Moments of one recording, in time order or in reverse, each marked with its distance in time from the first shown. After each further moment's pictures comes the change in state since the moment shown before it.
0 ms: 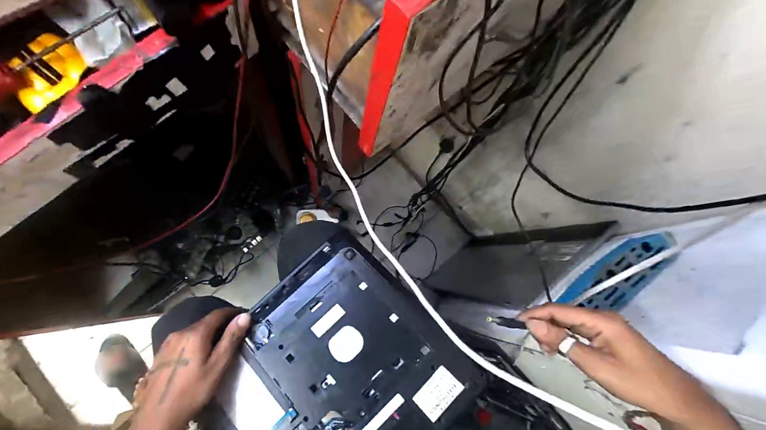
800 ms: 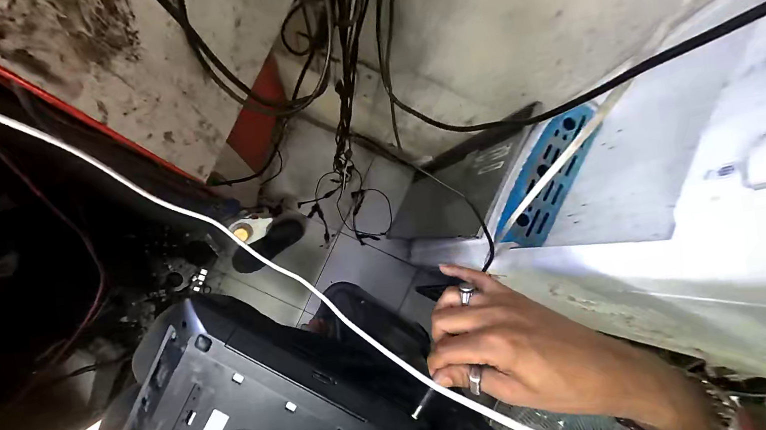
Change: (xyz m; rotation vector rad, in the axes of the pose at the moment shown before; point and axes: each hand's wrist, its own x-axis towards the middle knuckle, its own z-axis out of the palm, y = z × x) left_hand -0.012 0.007 -0.026 0.187 0.117 0.129; right_hand -0.006 -0.044 0.037 -0.280 -0.111 -0.330
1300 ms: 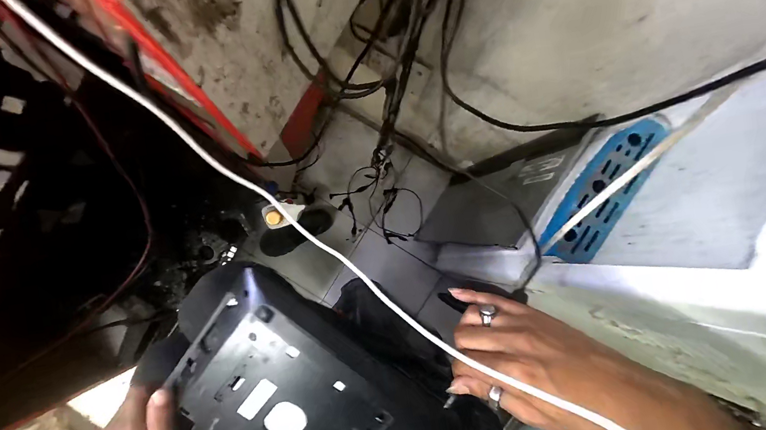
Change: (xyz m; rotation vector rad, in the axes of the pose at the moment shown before) left_hand -0.010 0.010 -0.004 0.083 0.069 -0.019; right_hand 0.003 -0.003 0.012 -0.102 -0.040 -0.123
